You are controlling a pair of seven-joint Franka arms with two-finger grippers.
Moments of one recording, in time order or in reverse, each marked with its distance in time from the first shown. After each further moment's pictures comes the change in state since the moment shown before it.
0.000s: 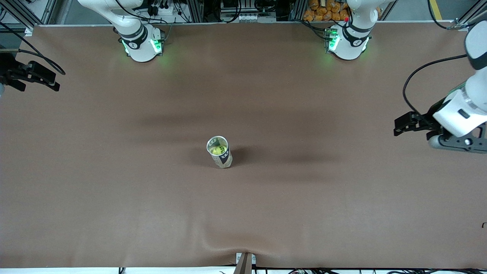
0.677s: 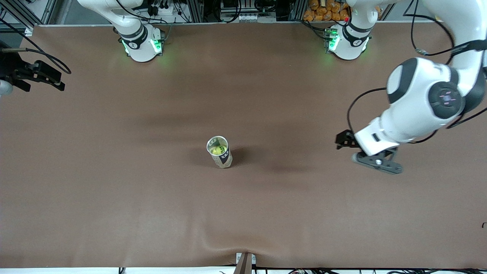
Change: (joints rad) left arm -0.150 0.131 -0.003 -0.081 0.000 0.214 0.000; right arm 0.029 -0.001 -0.002 -0.001 -0.002 0.001 0.001
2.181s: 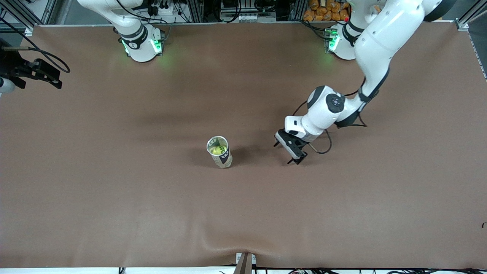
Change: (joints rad) left arm -0.233 0.263 -0.006 -0.509 0.001 1.059 0.451; right arm 0.007 -0.005 0.006 -0.002 -0.059 -0.019 0.002
